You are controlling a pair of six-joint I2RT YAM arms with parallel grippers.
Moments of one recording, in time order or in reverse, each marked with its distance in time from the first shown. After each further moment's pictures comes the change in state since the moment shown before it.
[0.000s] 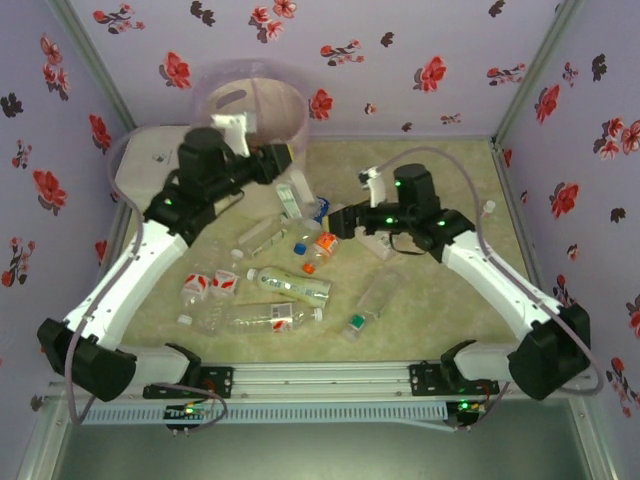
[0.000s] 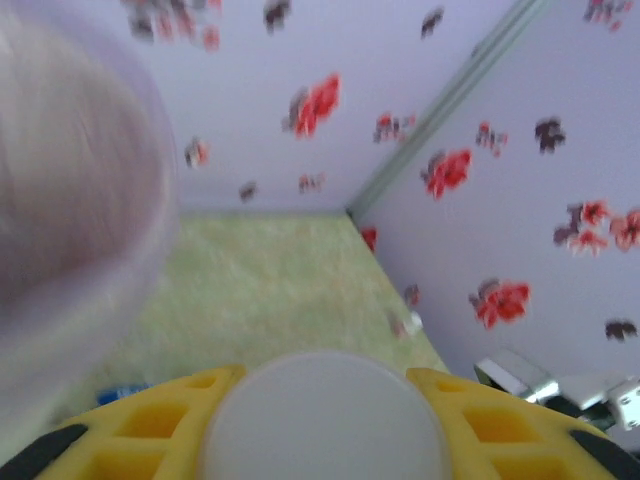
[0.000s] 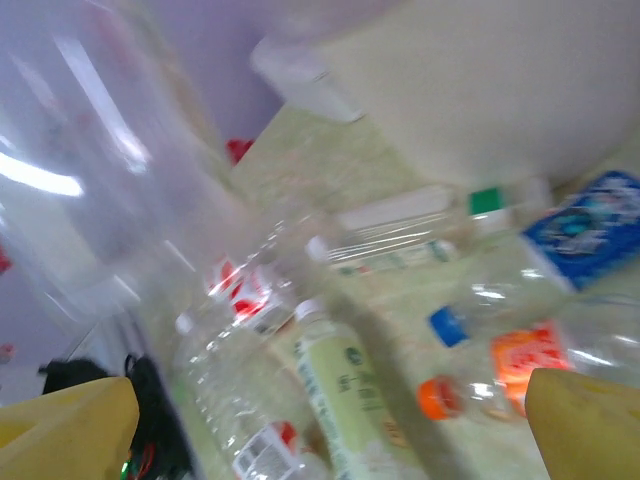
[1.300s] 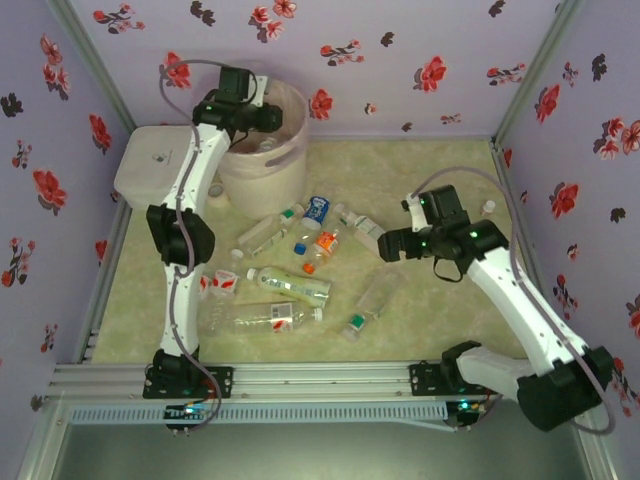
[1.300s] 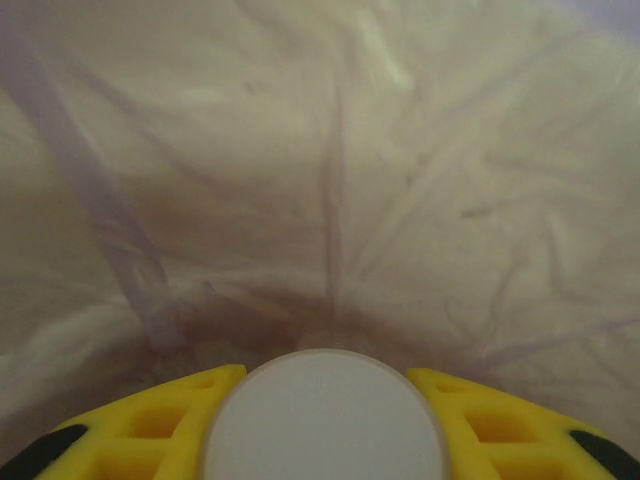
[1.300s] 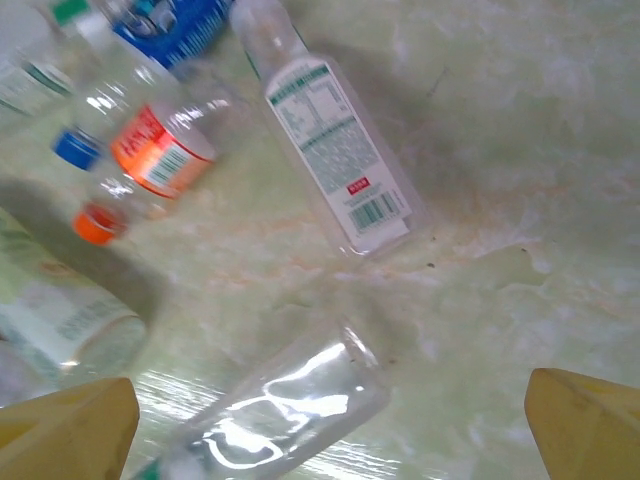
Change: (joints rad) left arm 0.210 1.044 1.119 -0.585 -0.067 0.391; right arm -0.085 -0.127 -0.011 -0.571 0.513 -0.178
